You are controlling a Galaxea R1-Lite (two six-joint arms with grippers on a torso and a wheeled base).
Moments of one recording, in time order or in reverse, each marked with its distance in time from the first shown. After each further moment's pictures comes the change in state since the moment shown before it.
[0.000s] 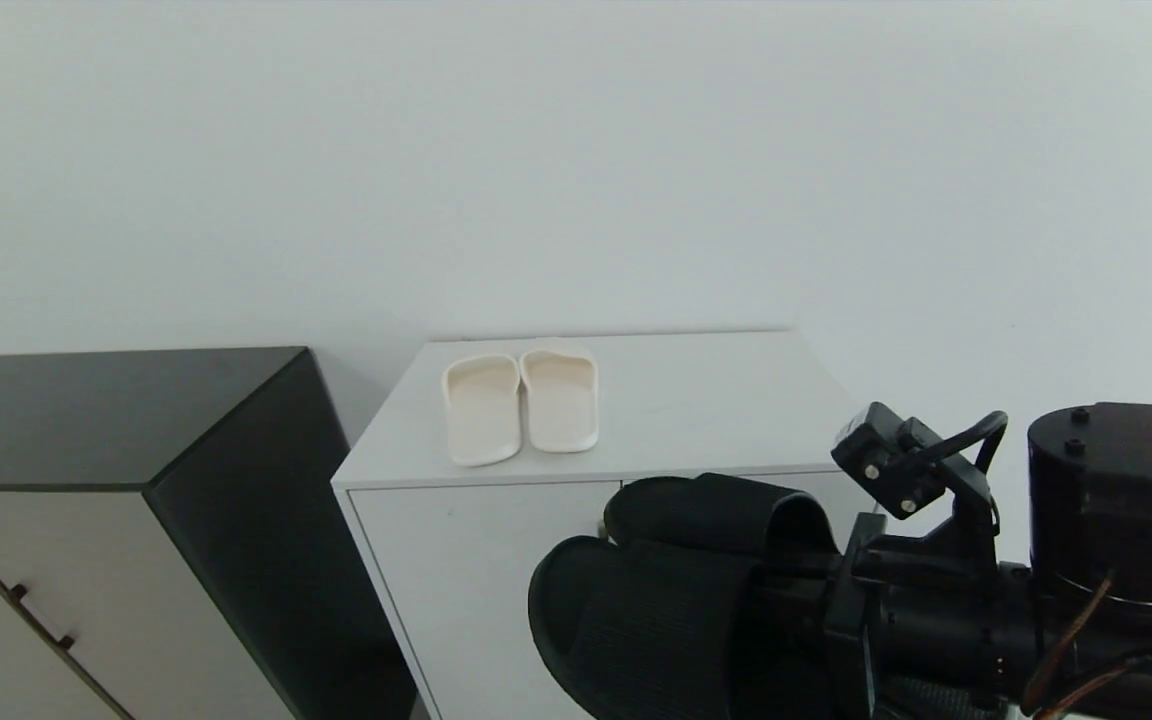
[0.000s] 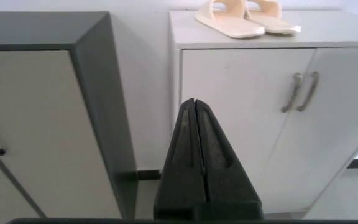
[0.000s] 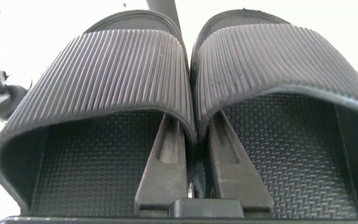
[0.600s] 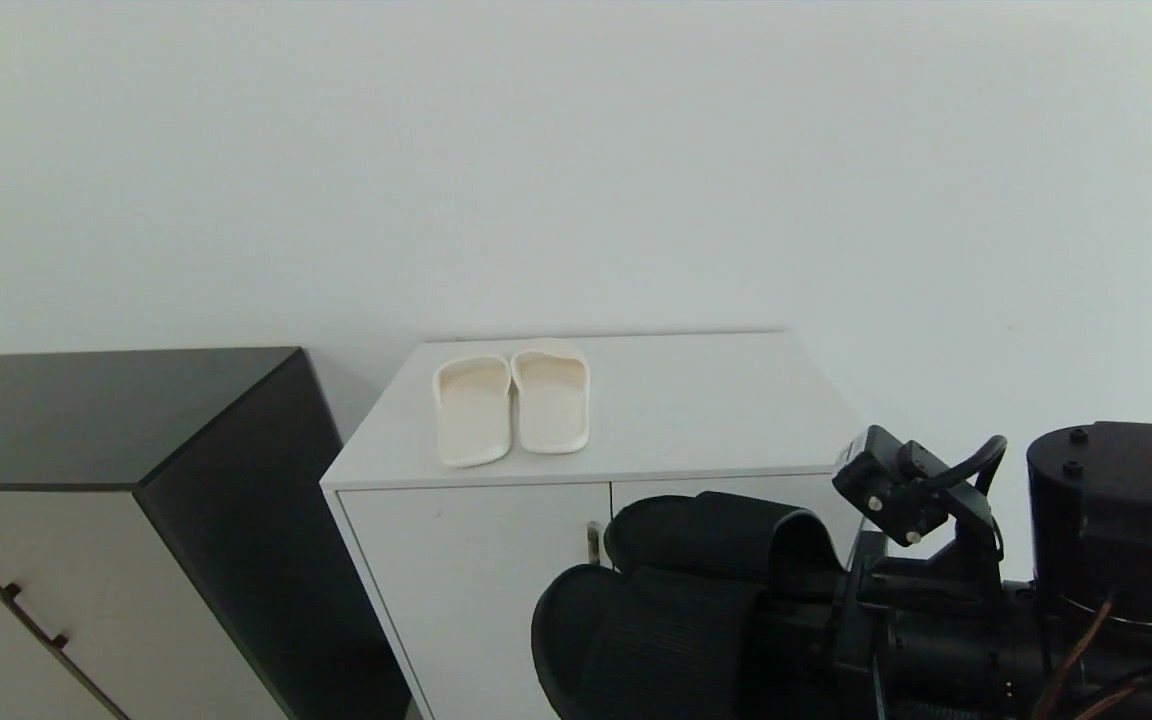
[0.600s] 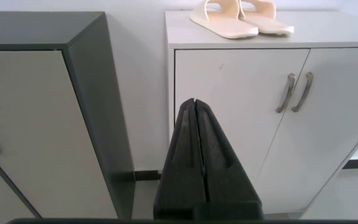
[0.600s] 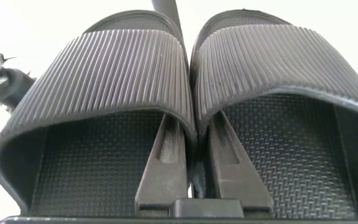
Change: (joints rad) left arm 0.000 0.000 0.000 0.000 0.000 -0.001; right arm -0.005 -0.001 0.034 -0.001 0.028 -0.026
